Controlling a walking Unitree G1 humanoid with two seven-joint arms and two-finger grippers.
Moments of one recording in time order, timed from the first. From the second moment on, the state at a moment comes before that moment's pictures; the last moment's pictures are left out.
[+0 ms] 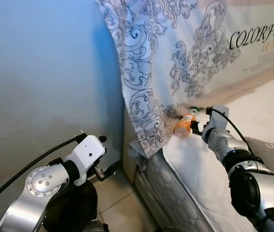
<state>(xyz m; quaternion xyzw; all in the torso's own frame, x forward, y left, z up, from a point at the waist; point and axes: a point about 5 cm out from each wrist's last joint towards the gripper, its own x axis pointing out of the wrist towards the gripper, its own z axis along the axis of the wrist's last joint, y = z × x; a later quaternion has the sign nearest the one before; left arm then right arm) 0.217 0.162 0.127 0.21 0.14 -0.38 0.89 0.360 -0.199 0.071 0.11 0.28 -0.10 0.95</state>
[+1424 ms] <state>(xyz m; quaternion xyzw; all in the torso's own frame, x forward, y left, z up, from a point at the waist) 0.203 0.171 0.142 0.23 0.15 -0.38 0.88 0.345 -0.210 0.052 0.08 0.30 -0.15 0.94</state>
